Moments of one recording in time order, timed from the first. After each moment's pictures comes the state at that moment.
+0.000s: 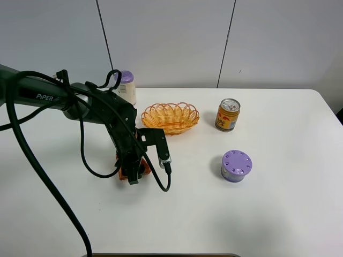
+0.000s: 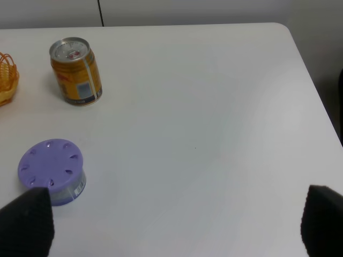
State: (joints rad) left arm -0.68 2.09 -1.17 0.05 0.54 0.69; right arm 0.12 0.00 -0.56 -0.13 1.10 0.16
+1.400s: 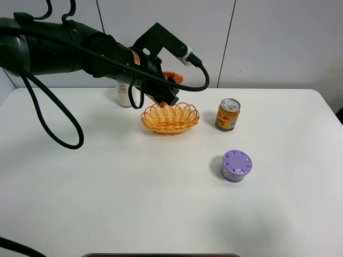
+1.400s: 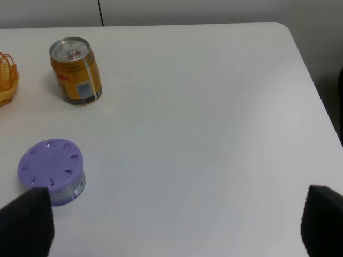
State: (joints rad) left arm -0.70 1.81 -1.31 0.03 0.19 0.25; right arm 0.12 0.00 -0.56 -0.13 1.10 0.16
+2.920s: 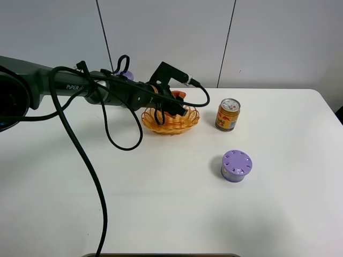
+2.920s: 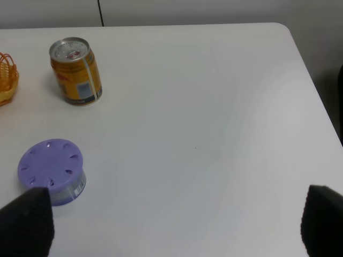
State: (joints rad) left arm -0.62 2.26 -1.48 0.02 -0.10 0.12; right arm 0.12 0.00 -0.56 -0.13 1.10 0.16
